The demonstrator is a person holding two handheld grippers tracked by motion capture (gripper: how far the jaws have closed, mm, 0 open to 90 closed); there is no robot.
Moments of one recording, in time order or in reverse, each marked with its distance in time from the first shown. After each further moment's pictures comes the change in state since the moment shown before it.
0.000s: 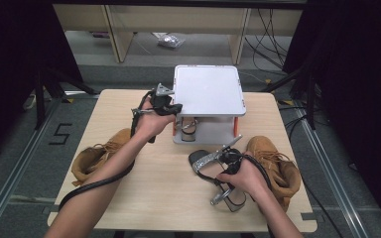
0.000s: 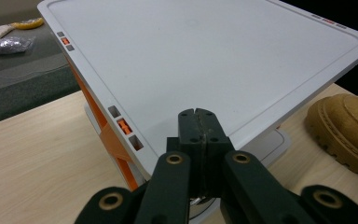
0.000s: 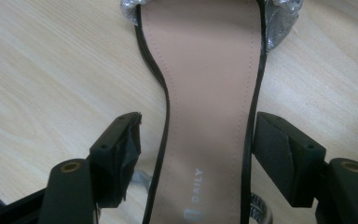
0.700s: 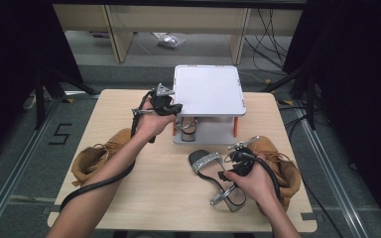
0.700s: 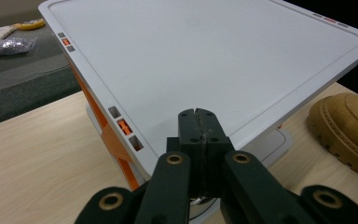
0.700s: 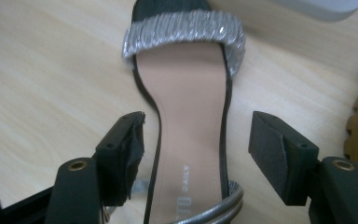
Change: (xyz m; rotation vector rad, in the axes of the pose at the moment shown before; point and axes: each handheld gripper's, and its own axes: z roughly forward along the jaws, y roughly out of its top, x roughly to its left) left arm -0.001 0.000 0.000 0.001 0.008 0.003; right arm -0.004 -0.021 -0.030 -0.222 -0.015 0.083
